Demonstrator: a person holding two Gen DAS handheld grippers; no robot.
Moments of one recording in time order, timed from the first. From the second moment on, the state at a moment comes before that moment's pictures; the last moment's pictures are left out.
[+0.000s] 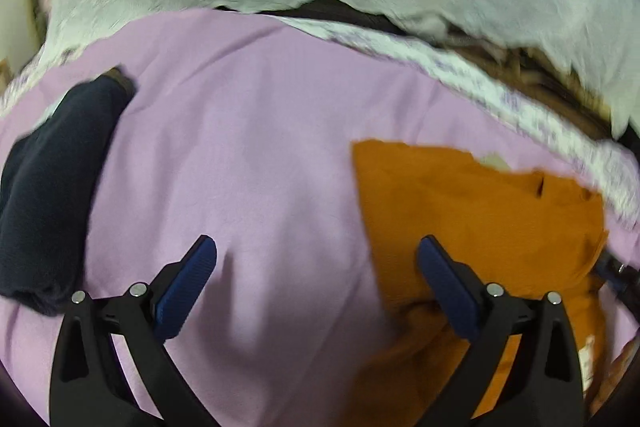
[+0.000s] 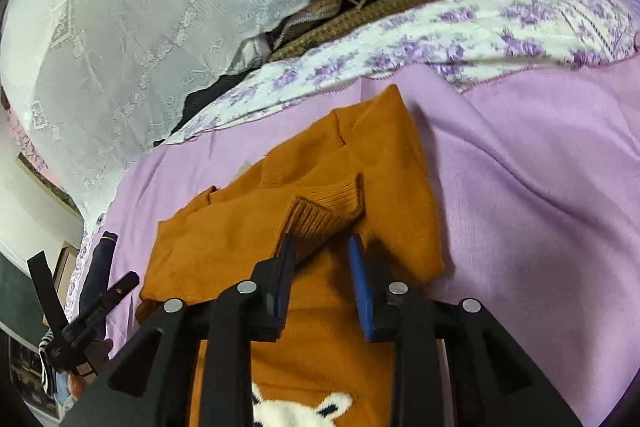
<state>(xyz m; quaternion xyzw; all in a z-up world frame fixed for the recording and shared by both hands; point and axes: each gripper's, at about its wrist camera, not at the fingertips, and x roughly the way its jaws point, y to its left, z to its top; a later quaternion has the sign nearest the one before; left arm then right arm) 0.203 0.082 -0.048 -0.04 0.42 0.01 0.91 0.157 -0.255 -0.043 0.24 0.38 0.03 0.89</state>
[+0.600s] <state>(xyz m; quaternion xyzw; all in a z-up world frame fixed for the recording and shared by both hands) 0.217 0.044 -0.053 0.04 0.44 -0.01 0.90 0.173 -0.225 -0.043 0.15 0.41 0.03 0.90</state>
